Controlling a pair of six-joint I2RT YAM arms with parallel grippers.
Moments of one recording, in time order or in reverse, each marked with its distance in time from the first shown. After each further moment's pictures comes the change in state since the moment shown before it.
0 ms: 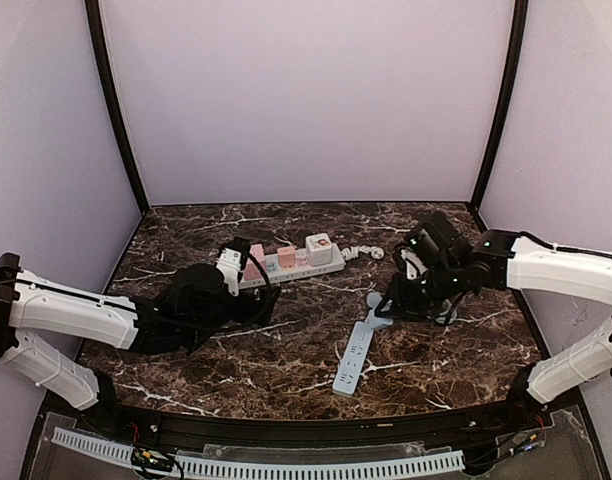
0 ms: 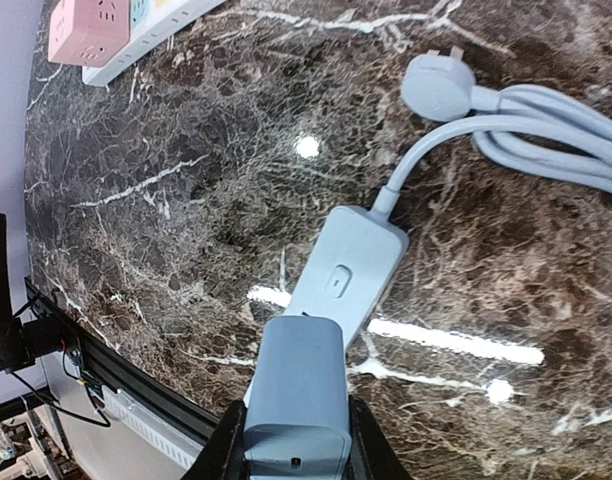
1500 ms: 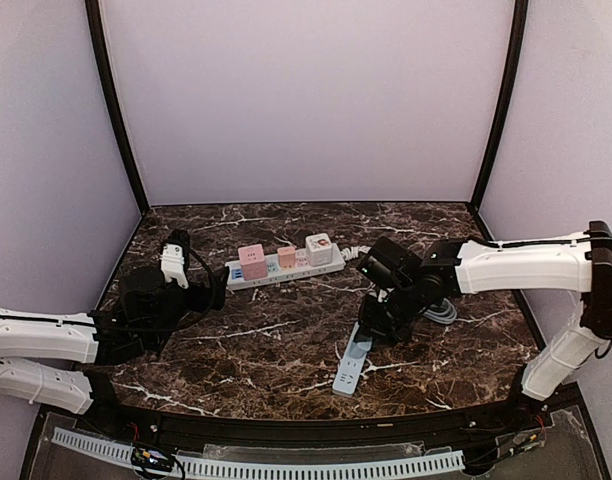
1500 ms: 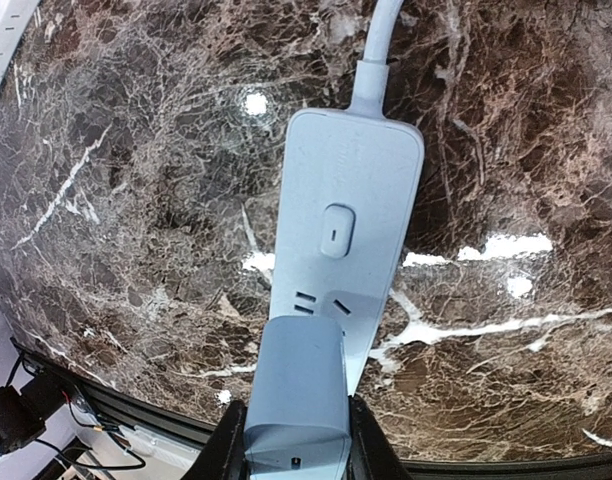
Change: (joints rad) left arm 0.157 -0.329 -0.240 0.095 -0.117 0.096; right arm 0.156 0.267 0.114 -0.053 0.037 0.383
